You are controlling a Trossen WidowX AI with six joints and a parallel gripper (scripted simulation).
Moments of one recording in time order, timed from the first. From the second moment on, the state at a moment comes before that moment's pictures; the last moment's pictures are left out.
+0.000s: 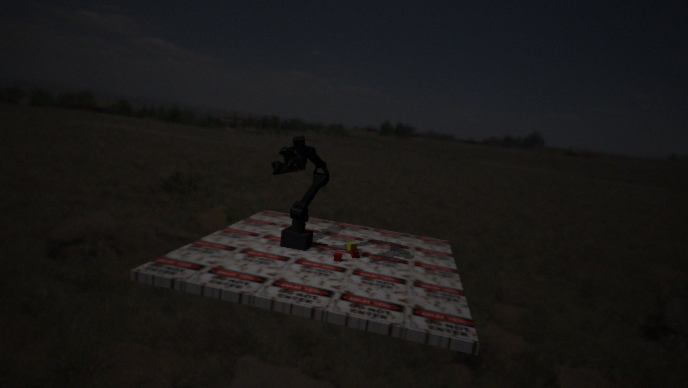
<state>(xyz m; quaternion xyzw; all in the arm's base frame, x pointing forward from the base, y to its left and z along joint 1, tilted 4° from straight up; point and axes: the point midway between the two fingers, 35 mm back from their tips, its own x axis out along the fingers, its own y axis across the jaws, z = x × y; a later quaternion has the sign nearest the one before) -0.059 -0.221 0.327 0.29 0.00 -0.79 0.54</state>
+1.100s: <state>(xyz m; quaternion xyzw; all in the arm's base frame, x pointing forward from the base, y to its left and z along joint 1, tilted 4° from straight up) 0.191 -0.235 0.218 0.48 0.27 -0.51 0.66</state>
